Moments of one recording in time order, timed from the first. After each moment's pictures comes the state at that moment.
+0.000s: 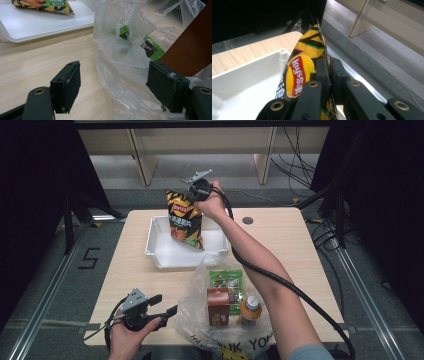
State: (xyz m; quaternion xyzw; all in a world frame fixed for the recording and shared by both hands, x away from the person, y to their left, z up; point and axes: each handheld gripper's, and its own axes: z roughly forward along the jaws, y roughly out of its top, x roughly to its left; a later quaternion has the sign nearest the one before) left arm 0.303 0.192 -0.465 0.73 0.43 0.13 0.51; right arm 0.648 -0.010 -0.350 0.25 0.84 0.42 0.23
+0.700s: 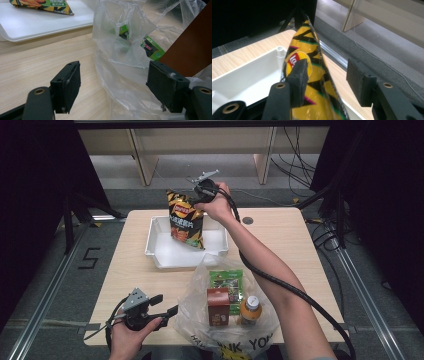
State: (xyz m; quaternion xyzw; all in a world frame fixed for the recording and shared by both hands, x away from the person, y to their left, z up) left arm 0.304 0.191 -0.466 0.73 0.43 0.13 0.51; right arm 0.626 -0.025 -0.340 0.30 0.82 0.42 0.24
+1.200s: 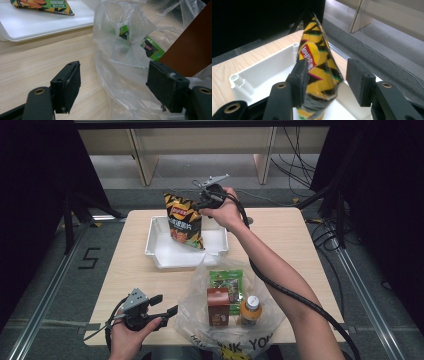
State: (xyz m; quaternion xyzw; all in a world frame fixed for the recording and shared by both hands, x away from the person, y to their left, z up) left arm 0.303 0.190 -0.466 0.73 0.44 0.13 0.51; right arm 0.591 -0.047 -0.333 0.30 0.82 0.44 0.21
